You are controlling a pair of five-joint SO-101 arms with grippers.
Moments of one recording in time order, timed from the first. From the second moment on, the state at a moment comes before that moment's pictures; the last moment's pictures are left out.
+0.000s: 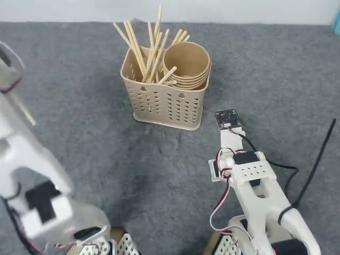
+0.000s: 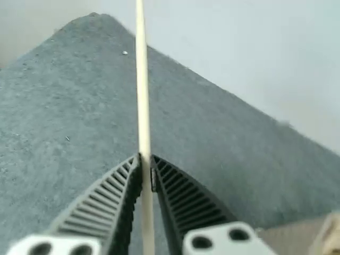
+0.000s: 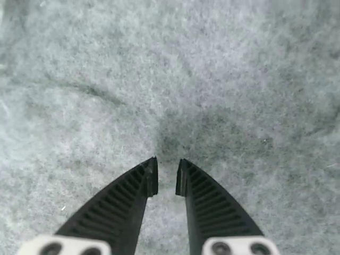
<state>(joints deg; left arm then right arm) -34.4 1.1 -49.8 98.8 14.4 -15.7 -31.0 66.9 49.4 -1.6</state>
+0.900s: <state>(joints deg) -1.4 -46.9 21.8 36.2 14.4 -15.7 -31.0 66.9 49.4 -1.6</state>
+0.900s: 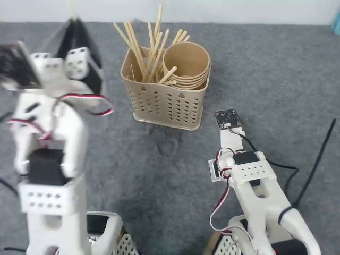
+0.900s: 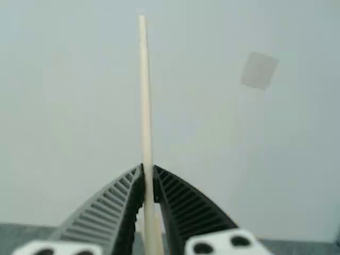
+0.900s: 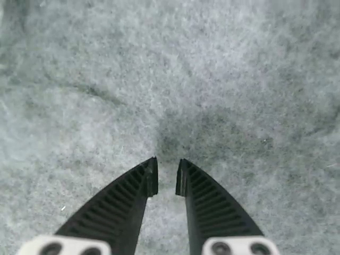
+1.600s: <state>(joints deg) 4.2 -23.8 49.6 -30.5 14.3 -15.7 -31.0 66.9 49.4 -1.6</state>
